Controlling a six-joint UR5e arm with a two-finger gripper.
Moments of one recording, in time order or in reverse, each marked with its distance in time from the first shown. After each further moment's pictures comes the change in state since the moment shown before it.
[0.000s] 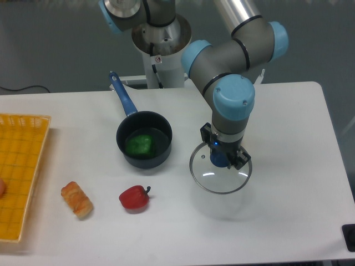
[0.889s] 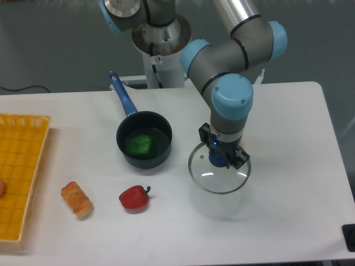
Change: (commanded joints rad) arm -0.026 0.000 -0.015 0.003 -0.005 -0.106
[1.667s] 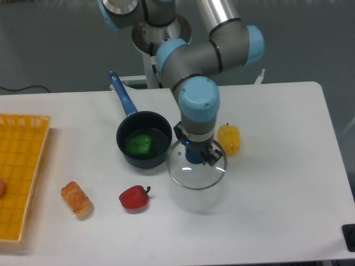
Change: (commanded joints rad) arm -0.126 0.067 -0.084 -0.043 0.055 -0.046
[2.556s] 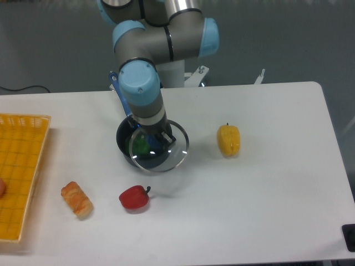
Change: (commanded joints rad) arm -0.146 0.120 -0.147 0.003 0.008 -0.061
